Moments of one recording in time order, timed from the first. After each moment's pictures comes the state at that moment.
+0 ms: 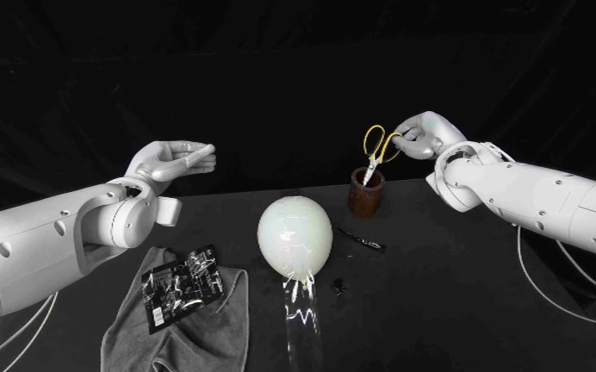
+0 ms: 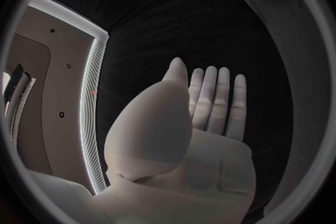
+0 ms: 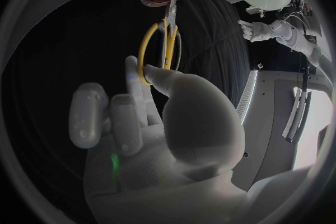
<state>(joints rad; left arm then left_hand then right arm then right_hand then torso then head) 1.30 -0.85 -0.09 1.29 -0.09 -0.32 0.35 1.61 -0.05 -0.03 0.29 0.05 0.91 0.21 0.27 0.36 1.10 0.16 0.13 0.06 0.93 0.14 0.19 0.32 0.14 0.73 0.29 0.23 0.09 1.36 -0.74 -0.17 1.03 -0.97 -0.64 0.06 1.29 -0.09 0.69 0.00 0.05 0.99 0.13 0.27 0.62 1.33 0.09 0.09 0.17 1.47 -0.03 1.45 1.20 0.07 1.41 0.08 1.30 1.31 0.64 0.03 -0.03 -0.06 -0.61</state>
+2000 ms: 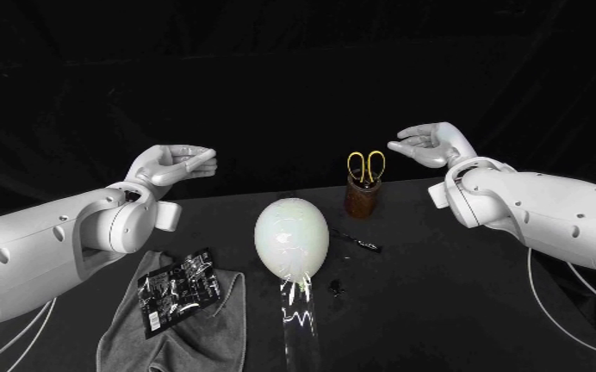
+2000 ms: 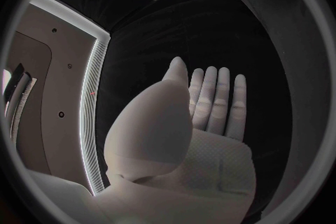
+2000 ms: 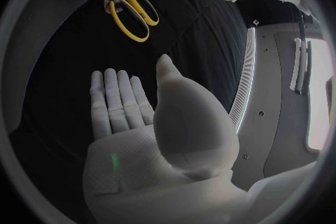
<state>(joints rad) 1.30 -0.84 -0.09 1.29 -0.10 -0.30 0.36 1.62 -0.06 -0.03 0.29 0.05 0.92 0.21 0.26 0.35 1.10 0.16 0.11 0.06 0.93 0.14 0.19 0.32 0.14 0.73 0.29 0.23 0.08 1.34 -0.89 -0.17 1.23 -0.49 -0.67 0.26 1.42 -0.04 -0.02 0.22 0.06 0.82 0.21 0.11 0.46 0.93 0.20 0.22 0.07 0.70 0.17 0.64 0.15 0.17 0.70 0.28 0.14 0.60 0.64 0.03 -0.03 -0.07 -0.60</state>
